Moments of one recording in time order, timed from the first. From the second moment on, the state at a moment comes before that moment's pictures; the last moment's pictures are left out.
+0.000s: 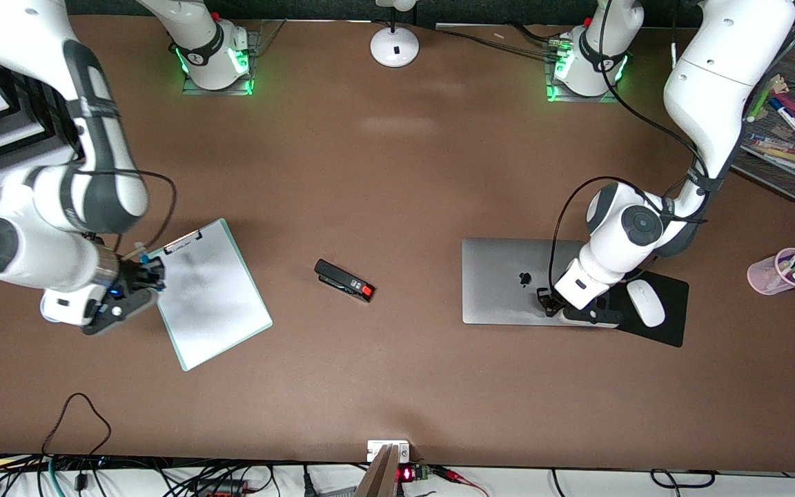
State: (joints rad) left arm 0.13 0.67 -0.36 -1.86 0.26 2.75 -0.34; right arm 0.06 0.49 -0.05 -1.56 0.04 2.00 -0.59
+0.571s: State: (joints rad) left arm 0.13 0.48 -0.38 -1.82 0.26 2.36 -0.34; right arm -0.08 0.42 -0.05 -1.56 0.20 1.96 -0.99
